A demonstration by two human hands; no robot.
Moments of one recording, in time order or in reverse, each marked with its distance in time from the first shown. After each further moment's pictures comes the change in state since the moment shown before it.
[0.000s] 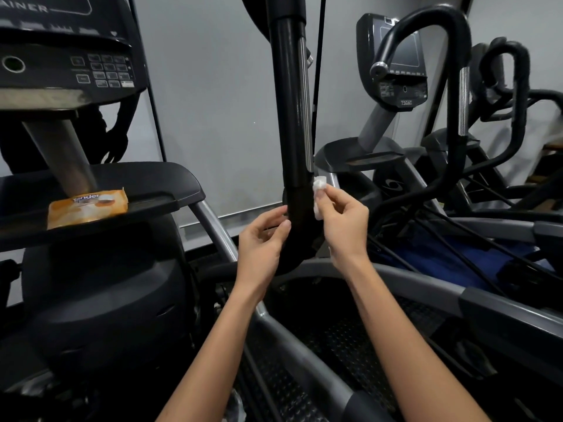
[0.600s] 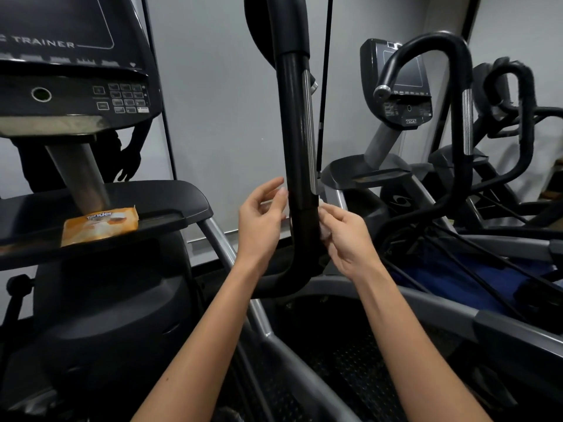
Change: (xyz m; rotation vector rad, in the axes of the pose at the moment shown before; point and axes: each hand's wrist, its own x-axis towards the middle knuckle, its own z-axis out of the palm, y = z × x) left_hand 0.038 0.045 0.009 0.055 0.064 0.105; right_hand 0.017 -0.011 -0.003 0.222 -0.256 0.338
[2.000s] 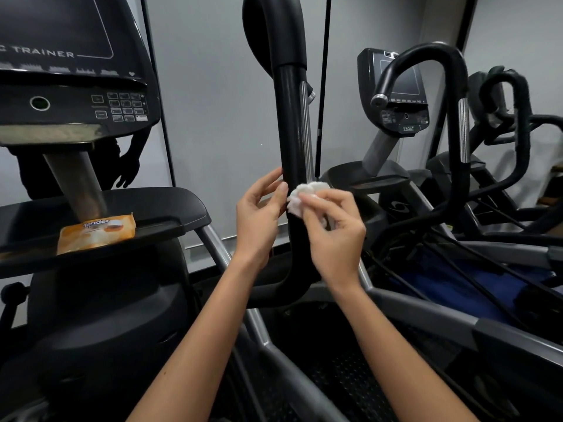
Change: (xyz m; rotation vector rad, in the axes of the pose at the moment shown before) left_hand 0.014 0.014 0.008 -0.165 -0.038 -0.026; right_hand -0.011 0.000 0.027 -0.444 0.288 -0.842
